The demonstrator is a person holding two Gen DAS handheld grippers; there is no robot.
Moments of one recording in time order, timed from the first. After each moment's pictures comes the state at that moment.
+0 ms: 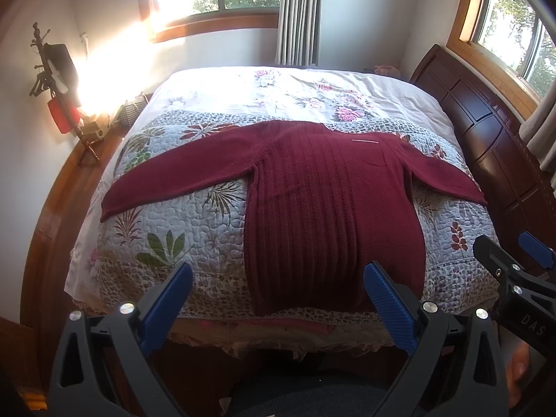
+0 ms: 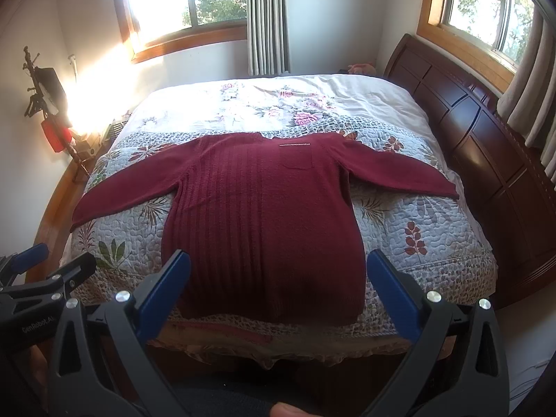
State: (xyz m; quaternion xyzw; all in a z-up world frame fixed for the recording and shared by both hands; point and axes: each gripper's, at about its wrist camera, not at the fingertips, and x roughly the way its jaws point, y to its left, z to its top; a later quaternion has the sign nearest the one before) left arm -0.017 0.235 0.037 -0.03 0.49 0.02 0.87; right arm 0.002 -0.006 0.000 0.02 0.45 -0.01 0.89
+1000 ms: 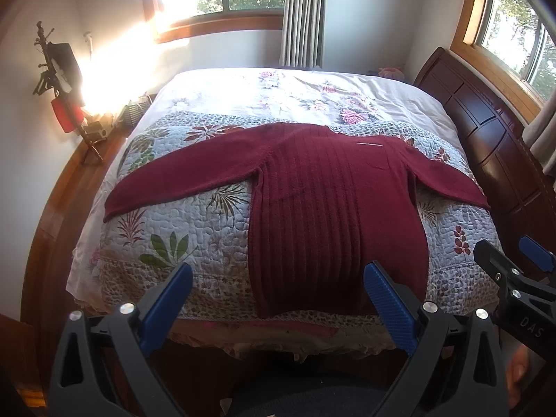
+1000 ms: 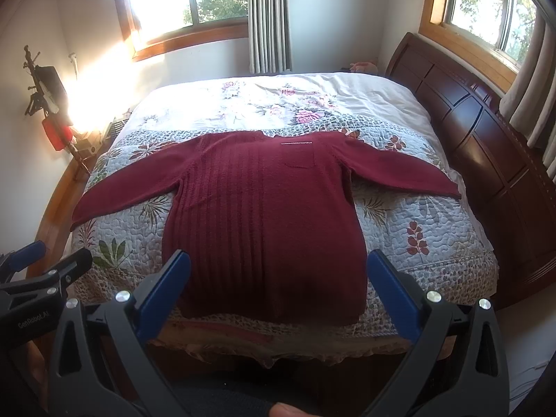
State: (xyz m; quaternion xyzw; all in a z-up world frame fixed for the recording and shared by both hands) left arm -0.020 0.245 0.035 -0.03 0.49 0.02 0.87; right arm 0.004 0.000 -0.003 0.02 0.45 -0.01 0.89
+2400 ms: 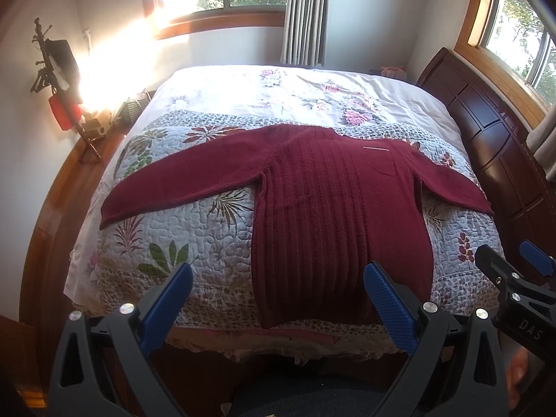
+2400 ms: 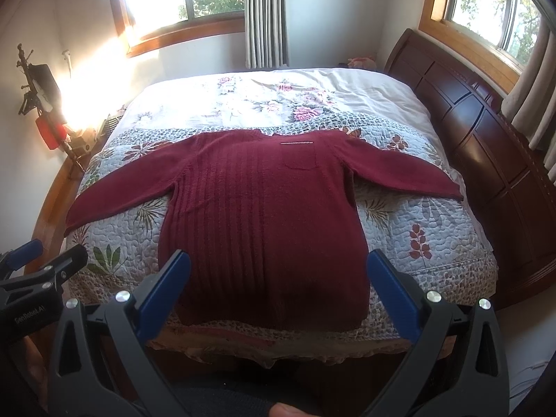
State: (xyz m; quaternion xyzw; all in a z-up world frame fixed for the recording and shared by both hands) left arm 0.008 0.258 0.030 -0.04 0.50 0.02 0.87; right arm 0.030 0.008 -0.010 0.01 0.46 -0.02 0.89
